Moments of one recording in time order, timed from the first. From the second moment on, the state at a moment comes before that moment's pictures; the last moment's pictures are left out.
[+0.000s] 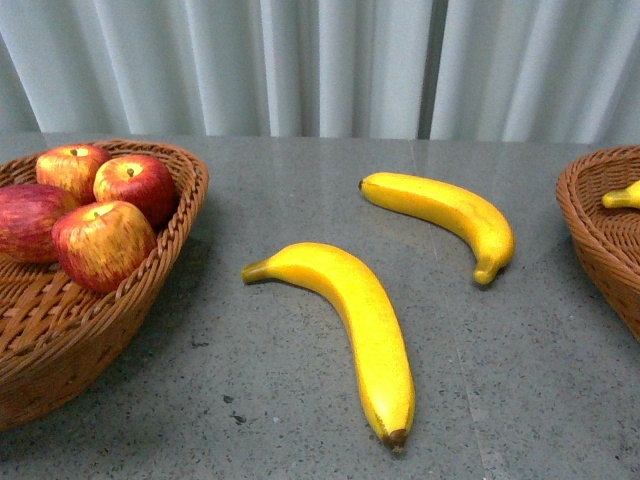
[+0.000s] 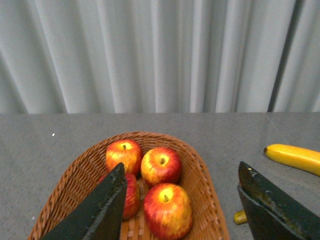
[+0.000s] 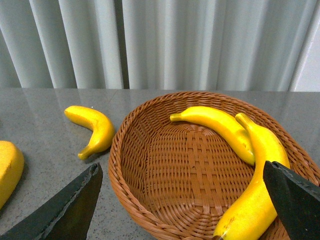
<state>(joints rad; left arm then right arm) -0.46 0.77 0.40 0.37 -0.47 0.04 0.00 0.00 0.01 0.00 0.00 0.00</state>
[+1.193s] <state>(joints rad) 0.00 0.26 0.04 0.22 0.00 0.00 0.00 0.00 0.01 0.00 0.00 0.00</state>
